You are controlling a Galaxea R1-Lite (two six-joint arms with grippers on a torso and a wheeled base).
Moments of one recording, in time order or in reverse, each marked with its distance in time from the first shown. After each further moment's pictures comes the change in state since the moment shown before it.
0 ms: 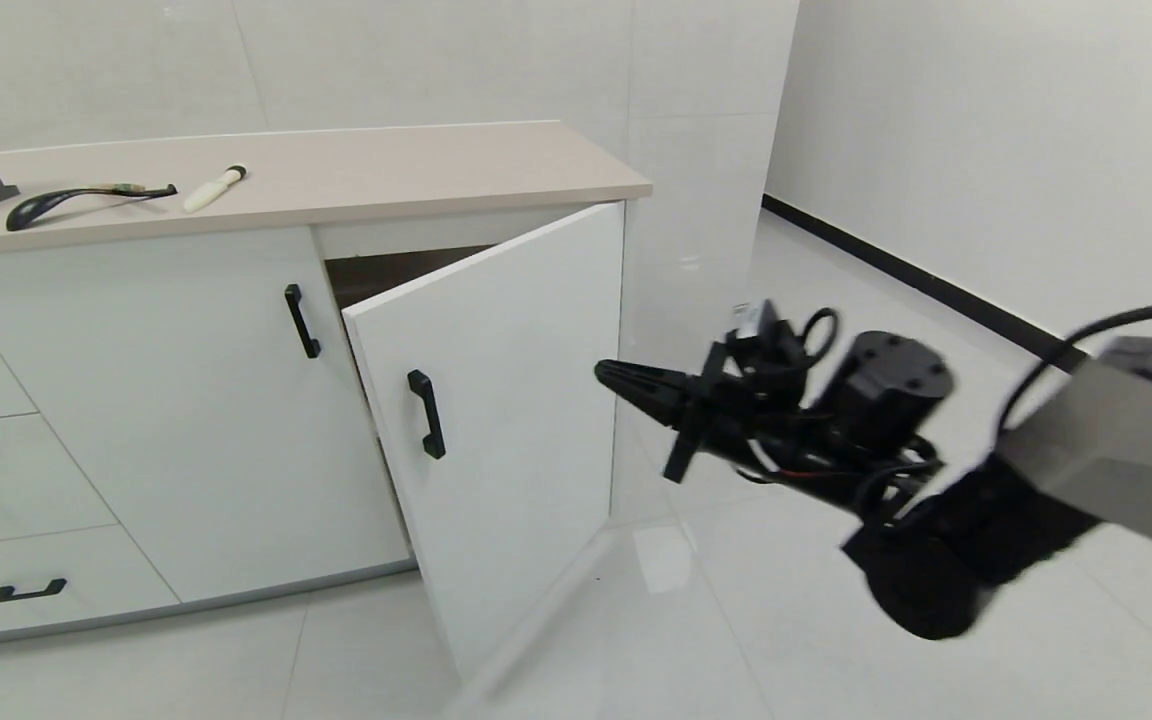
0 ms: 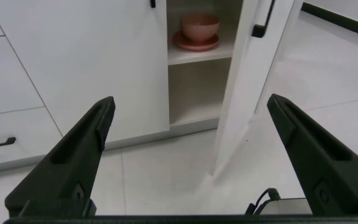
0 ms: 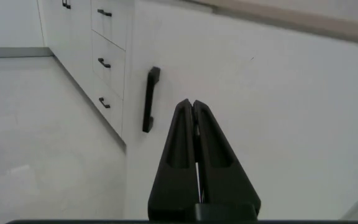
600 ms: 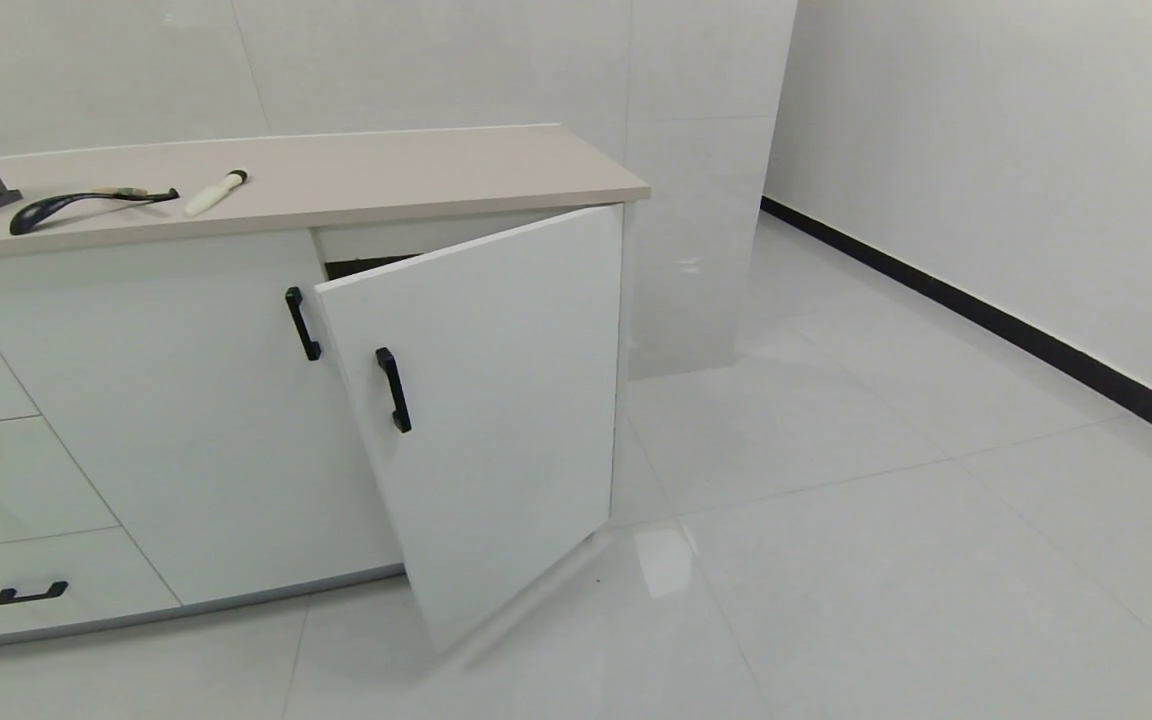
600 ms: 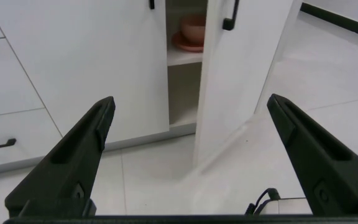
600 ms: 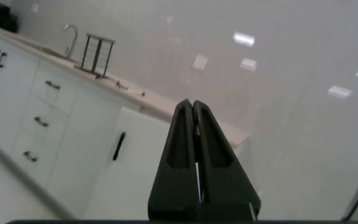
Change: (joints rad) left arm 0.000 0.000 0.000 0.000 -0.001 0.002; right arm -0.331 -1.530 0.602 0.480 -0.009 -0.003
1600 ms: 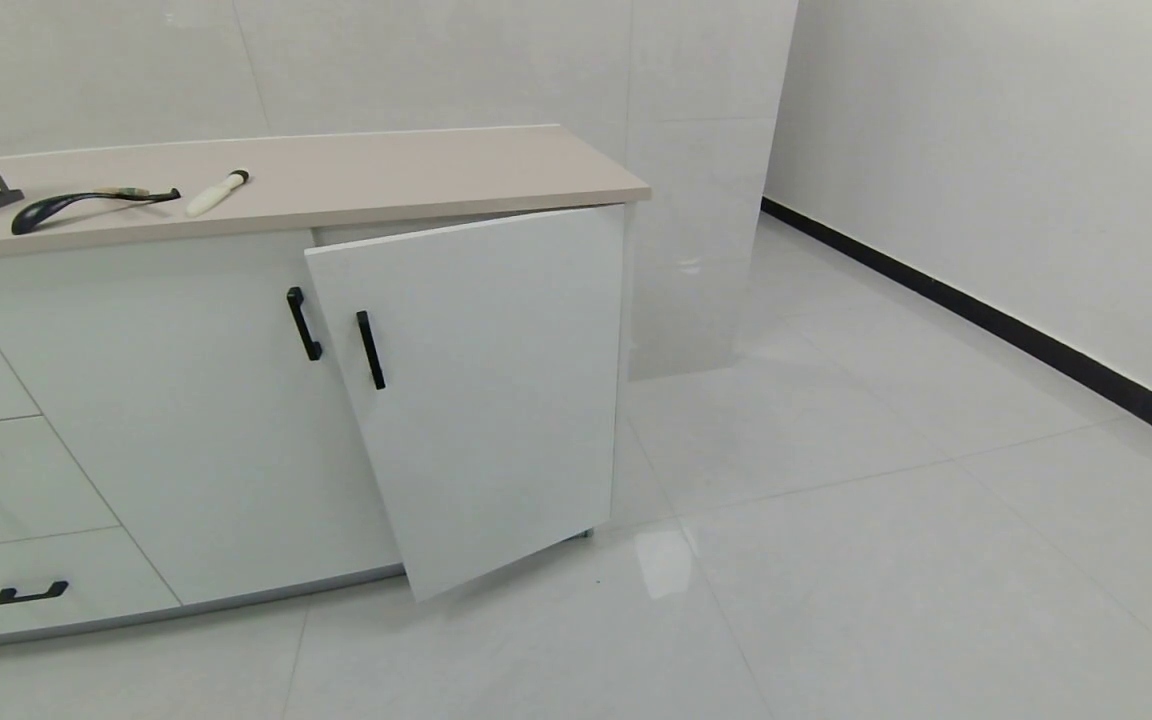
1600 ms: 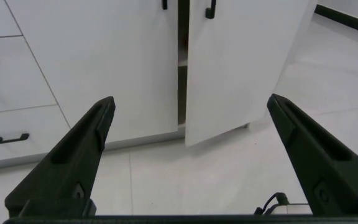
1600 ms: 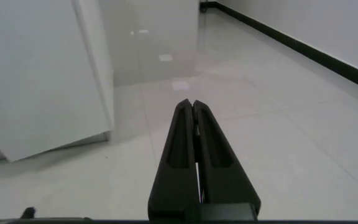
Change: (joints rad) left arm 0.001 0.000 0.000 -0.001 0.045 0.005; right arm -0.263 -0.573 0.150 1.054 -0.576 0.078
